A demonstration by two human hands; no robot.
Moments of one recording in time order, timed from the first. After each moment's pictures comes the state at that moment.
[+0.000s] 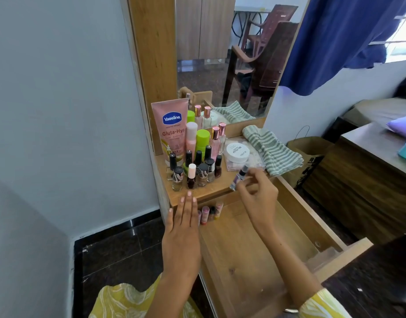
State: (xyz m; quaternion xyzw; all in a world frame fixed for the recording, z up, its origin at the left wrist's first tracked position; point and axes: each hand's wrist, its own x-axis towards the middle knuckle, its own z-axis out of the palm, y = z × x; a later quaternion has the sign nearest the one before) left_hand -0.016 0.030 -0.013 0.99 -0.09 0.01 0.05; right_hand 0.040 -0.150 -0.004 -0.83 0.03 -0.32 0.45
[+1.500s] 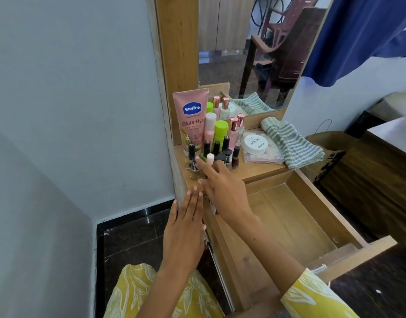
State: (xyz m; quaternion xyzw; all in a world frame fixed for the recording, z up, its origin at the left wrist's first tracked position) left_hand -0.028 0.063 -0.019 0.99 -0.12 0.05 0.03; right_hand 0.028 -0.055 0.033 -0.95 -0.14 -0.18 0.21
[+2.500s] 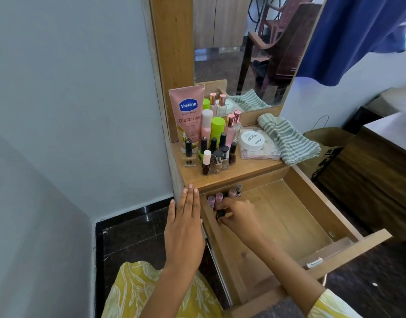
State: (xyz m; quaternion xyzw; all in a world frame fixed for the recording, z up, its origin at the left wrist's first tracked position) left_hand -0.032 0.055 -0.020 1.00 -0.08 0.04 0.04; right_hand 0.003 -0.103 -0.040 -0.96 -0.10 -0.01 0.25
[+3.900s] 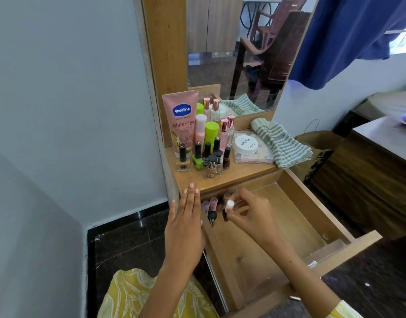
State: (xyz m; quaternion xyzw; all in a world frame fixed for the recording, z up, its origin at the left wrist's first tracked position) left_hand -0.019 0.047 -0.024 0.99 -0.11 0.06 0.10; right_hand -0.008 -0.130 -0.008 -0.92 -0.06 -0.13 0.38
